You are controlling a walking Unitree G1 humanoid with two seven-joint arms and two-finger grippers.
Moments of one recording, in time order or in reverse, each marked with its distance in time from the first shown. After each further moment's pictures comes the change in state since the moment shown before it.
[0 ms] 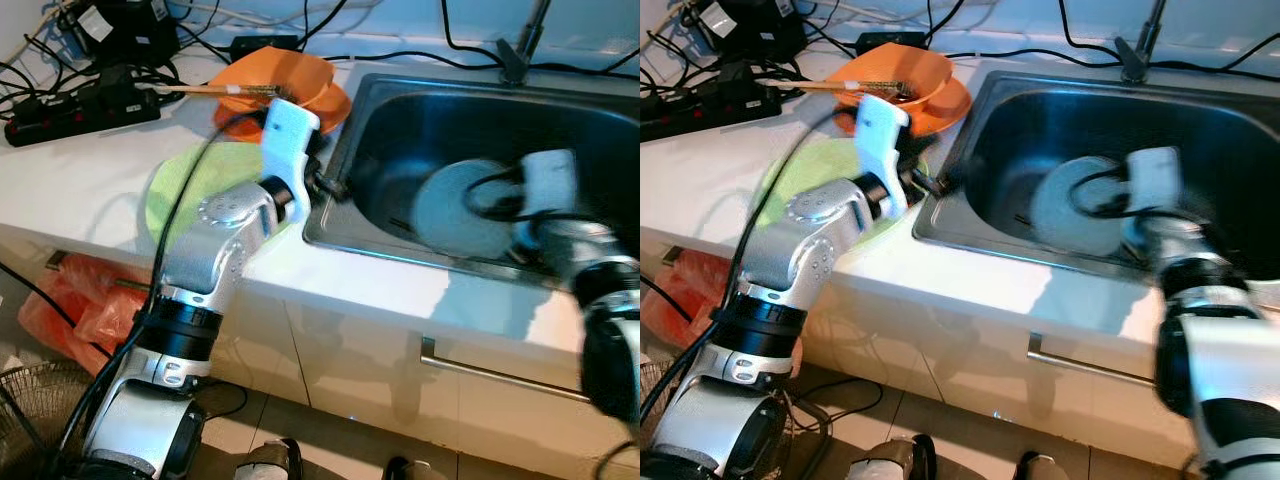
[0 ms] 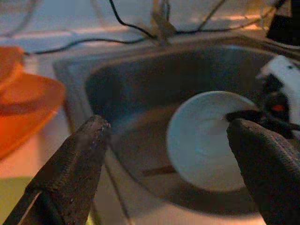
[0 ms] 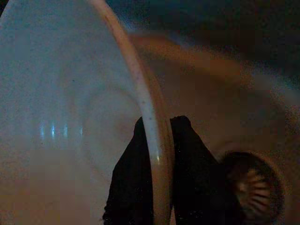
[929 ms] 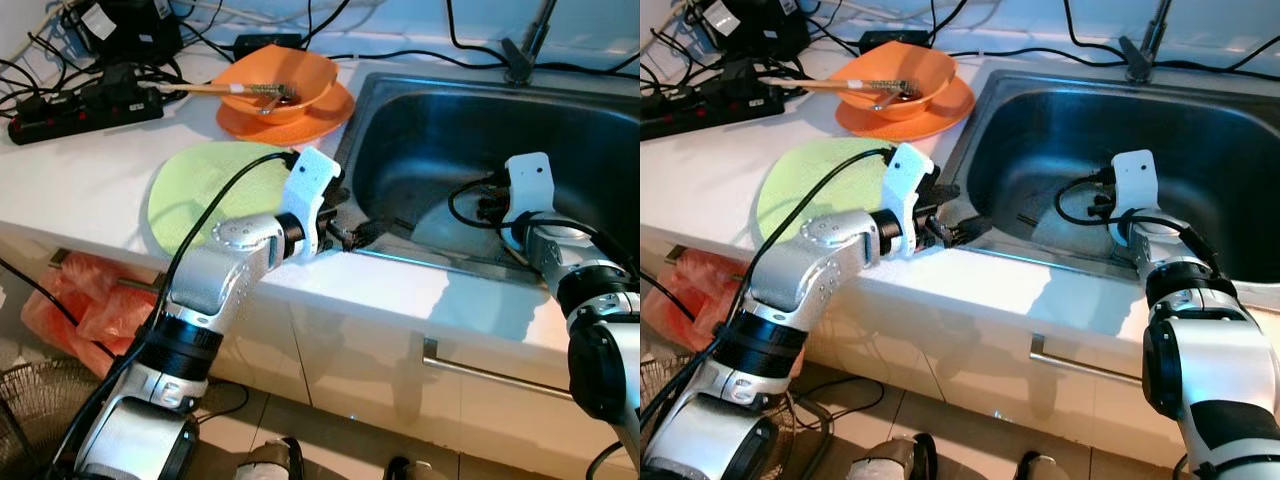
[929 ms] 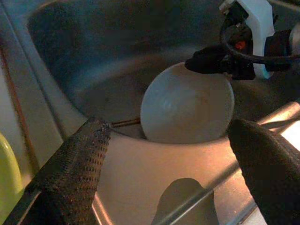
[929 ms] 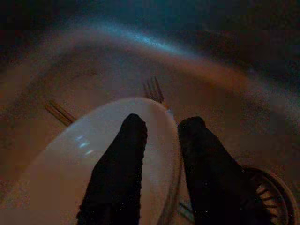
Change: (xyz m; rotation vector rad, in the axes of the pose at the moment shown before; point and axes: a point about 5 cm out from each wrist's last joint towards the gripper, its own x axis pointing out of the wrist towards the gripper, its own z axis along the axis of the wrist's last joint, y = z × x) left arm -0.005 -0.019 -0.030 0.004 0.171 -0.118; right arm 0.001 0.005 0.001 -0.038 -0.040 0.012
